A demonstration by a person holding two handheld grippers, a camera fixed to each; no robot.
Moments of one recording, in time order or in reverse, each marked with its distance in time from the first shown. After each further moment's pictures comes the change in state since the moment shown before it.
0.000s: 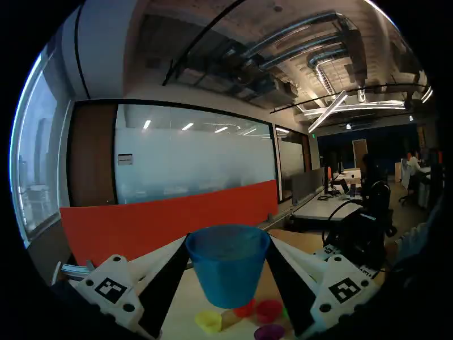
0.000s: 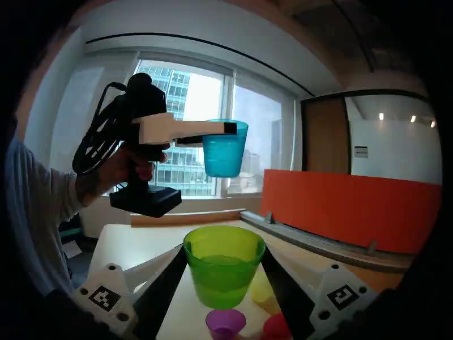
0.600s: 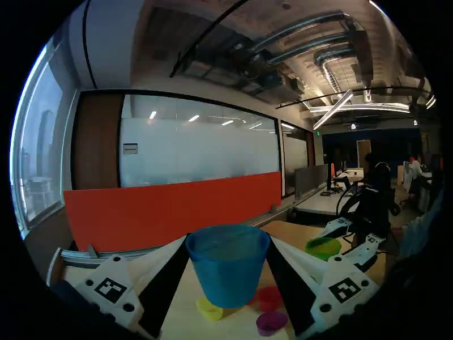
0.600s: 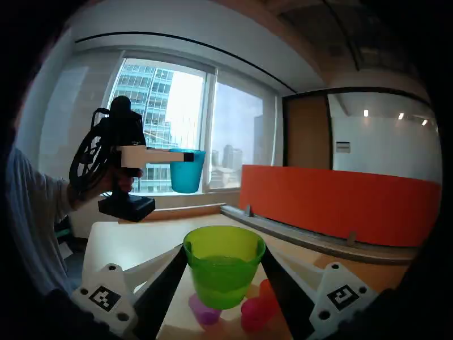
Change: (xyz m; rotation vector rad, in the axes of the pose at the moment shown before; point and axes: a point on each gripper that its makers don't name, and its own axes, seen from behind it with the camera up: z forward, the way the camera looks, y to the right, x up) left arm -0.039 -0.013 -0.021 0.022 -0.038 -0.036; right arm -0.002 0.034 -0.049 -0.112 -0.026 0.020
